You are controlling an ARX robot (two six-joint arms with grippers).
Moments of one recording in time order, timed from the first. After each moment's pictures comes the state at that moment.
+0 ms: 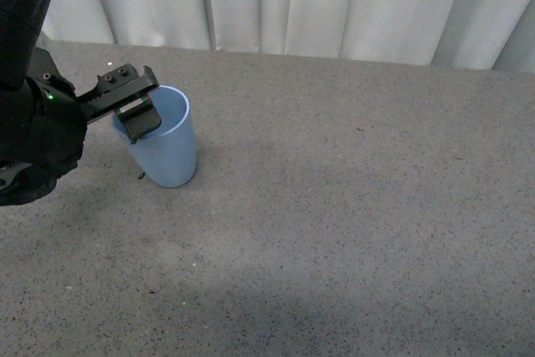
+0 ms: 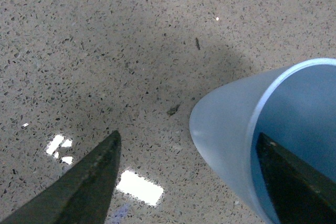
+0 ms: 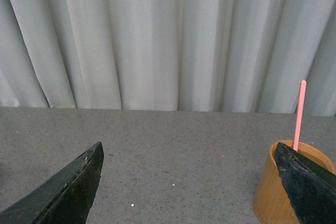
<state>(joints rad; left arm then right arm) -0.25 1.85 0.79 0.19 -0.21 -0.69 0.00 0.00 0.01 0.00 0.00 0.00</state>
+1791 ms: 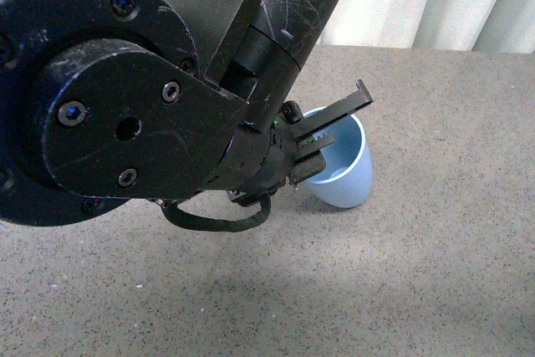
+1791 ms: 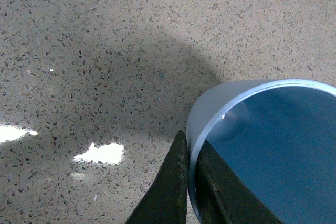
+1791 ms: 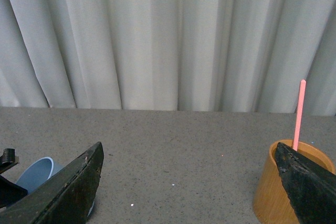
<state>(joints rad) -0.68 2.01 0.98 0.22 -0.11 -0.92 0.00 0.00 0.01 0.00 0.00 0.00</state>
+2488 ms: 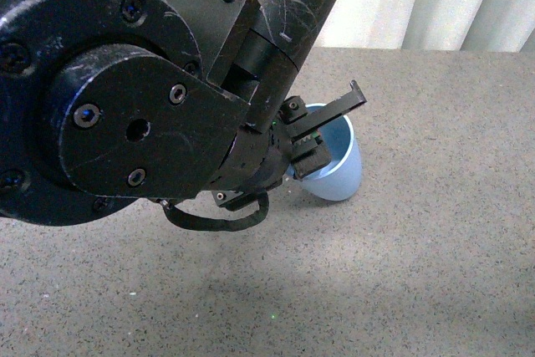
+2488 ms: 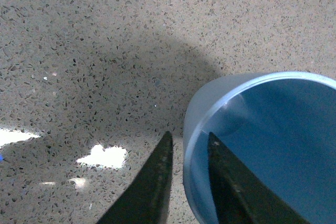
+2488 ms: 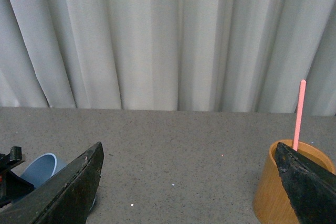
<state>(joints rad) -0.69 2.02 1.00 0.21 -0.12 -0.91 0.00 0.00 0.01 0.00 0.00 0.00</state>
